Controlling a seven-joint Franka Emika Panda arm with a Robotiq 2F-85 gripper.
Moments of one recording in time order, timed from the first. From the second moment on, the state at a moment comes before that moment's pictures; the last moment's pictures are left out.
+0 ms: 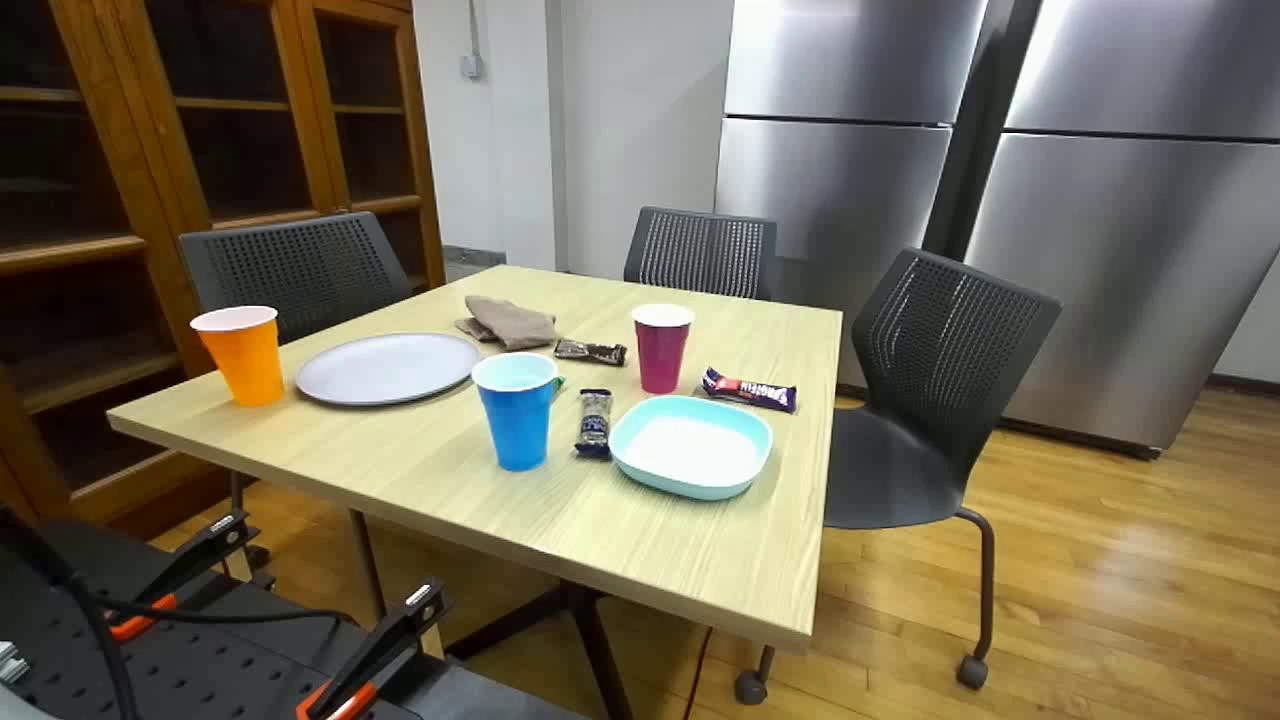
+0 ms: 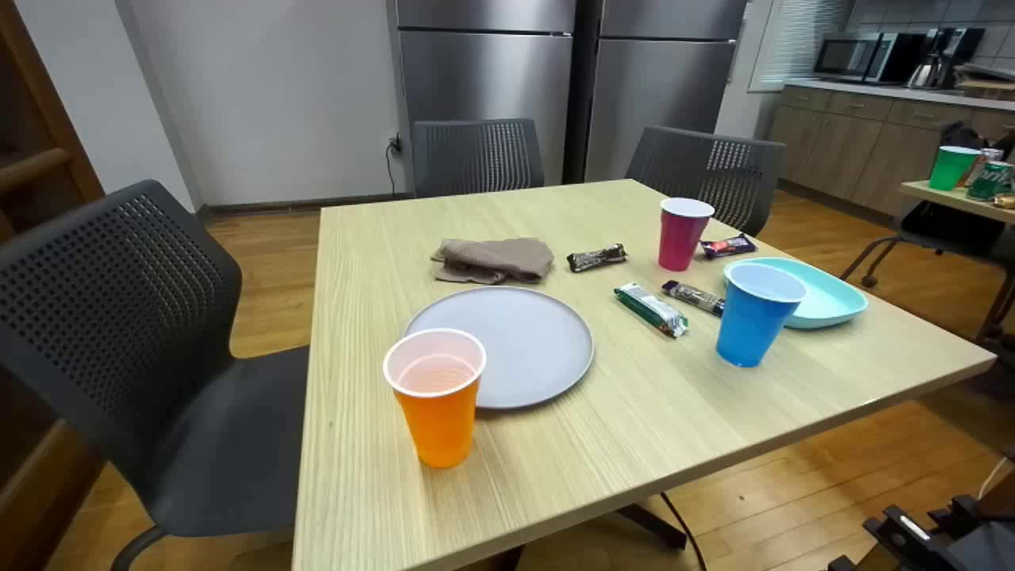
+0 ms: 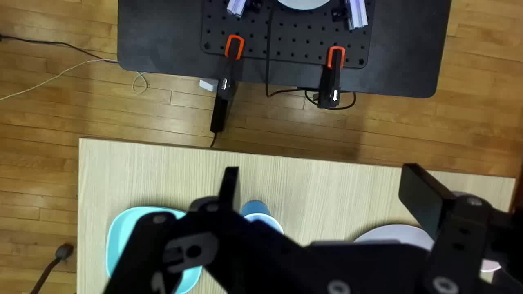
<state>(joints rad) 0.00 -0.77 -0.10 -2.45 -0.06 1.50 -0.23</state>
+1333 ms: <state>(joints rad) 0.04 -0.54 -0.10 -2.71 -0.03 2.25 -0.23</state>
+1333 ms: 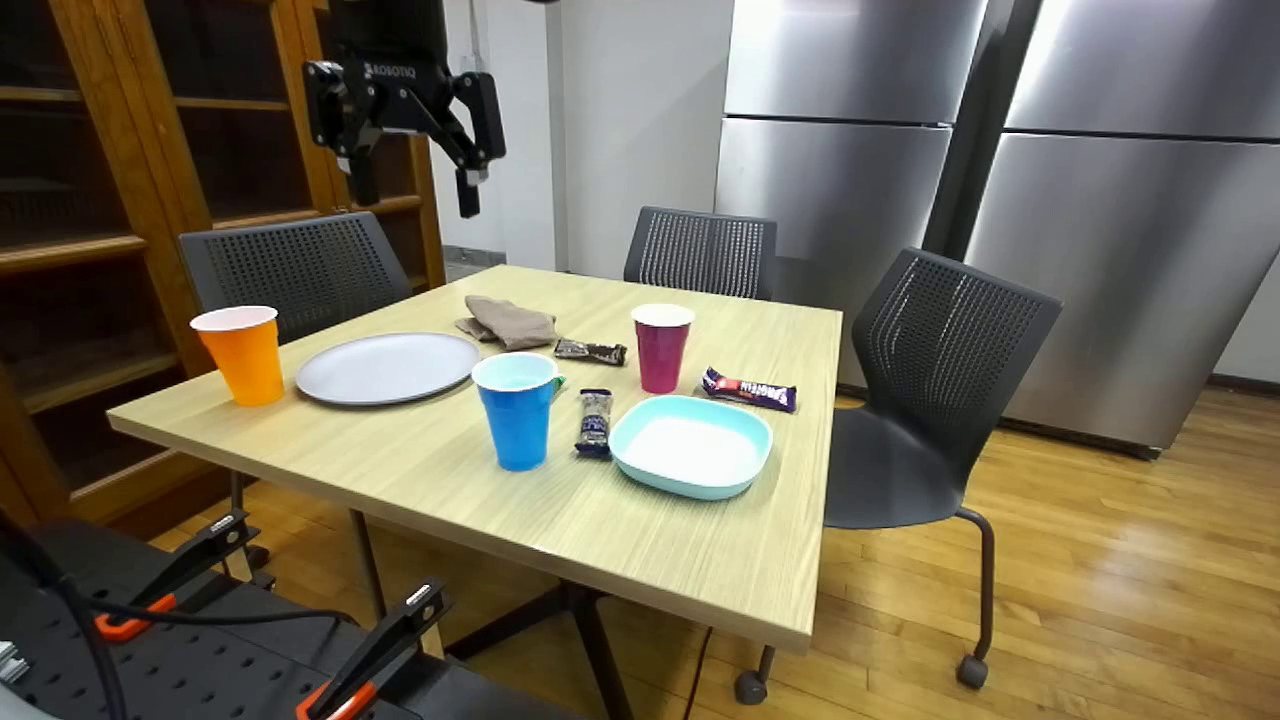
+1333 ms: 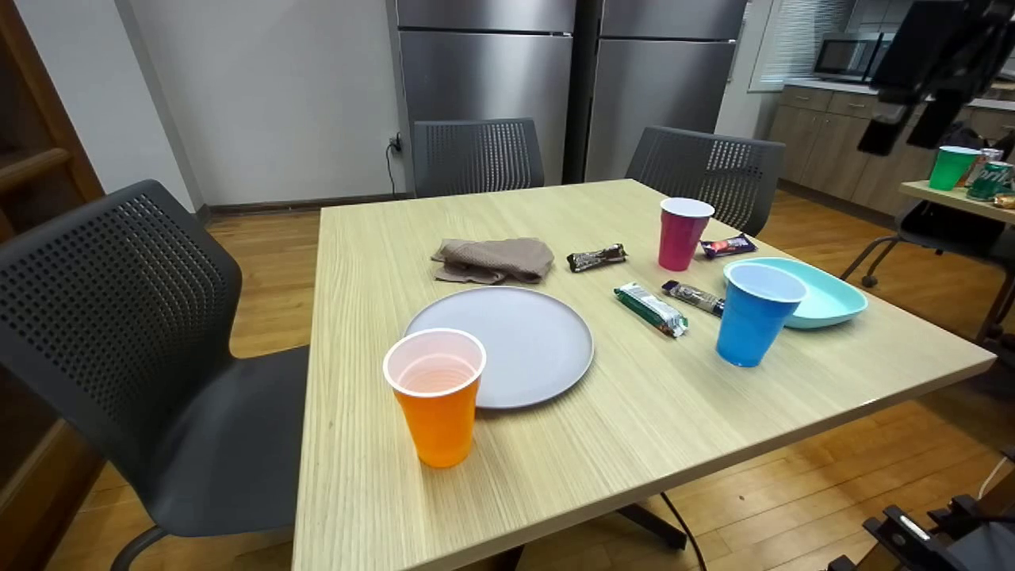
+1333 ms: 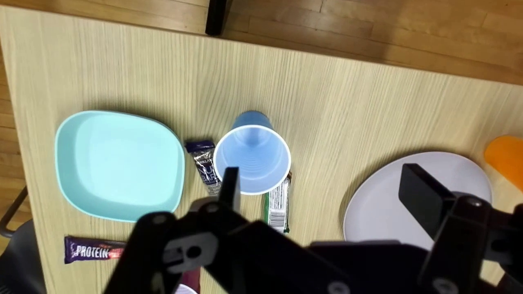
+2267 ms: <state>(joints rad) 0.07 -0.11 -0.06 -2.69 0.01 2.67 -0.20</state>
